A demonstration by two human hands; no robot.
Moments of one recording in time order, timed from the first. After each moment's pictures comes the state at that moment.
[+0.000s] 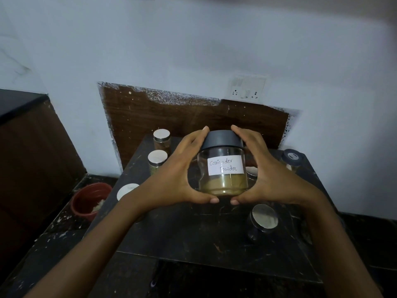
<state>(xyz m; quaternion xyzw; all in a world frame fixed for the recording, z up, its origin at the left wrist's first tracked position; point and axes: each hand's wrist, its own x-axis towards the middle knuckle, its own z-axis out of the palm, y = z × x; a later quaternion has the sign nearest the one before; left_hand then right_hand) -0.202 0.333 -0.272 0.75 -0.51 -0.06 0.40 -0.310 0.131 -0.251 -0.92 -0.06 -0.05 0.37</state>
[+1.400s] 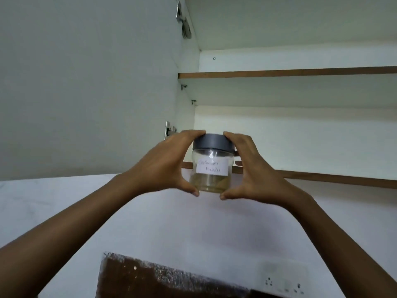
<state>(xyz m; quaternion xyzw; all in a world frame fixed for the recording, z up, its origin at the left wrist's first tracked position) 0.049 0.291 0.046 0.75 -0.49 0.41 0.17 -0.034 0.081 0.042 -0.89 -0.21 -0.39 0.12</state>
